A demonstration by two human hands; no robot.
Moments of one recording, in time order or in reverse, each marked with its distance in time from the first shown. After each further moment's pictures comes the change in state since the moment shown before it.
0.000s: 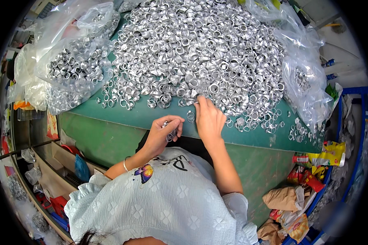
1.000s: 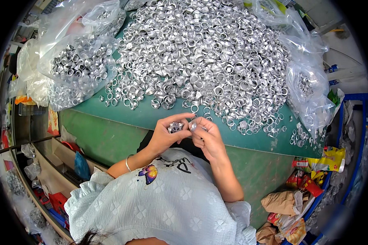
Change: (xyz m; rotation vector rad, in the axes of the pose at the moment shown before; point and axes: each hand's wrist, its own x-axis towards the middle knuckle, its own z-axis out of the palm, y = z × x) left_hand 0.000 0.017 0.011 0.249 -0.120 0.147; right_hand -0.028 -0.007 -0.028 1.748 -0.598 0.847
